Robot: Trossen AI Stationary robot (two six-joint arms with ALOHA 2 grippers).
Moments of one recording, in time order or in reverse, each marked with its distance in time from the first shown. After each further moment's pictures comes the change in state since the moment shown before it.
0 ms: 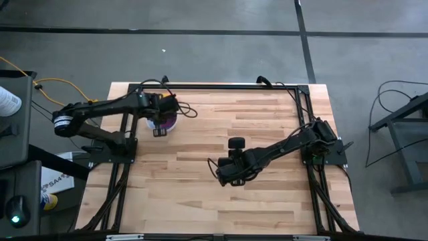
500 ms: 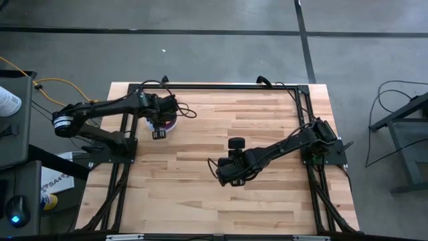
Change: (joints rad) left arm 0.039 0.000 -0.037 0.019 0.121 0.011; right arm 0.004 0.000 0.000 0.001 -0.016 0.005
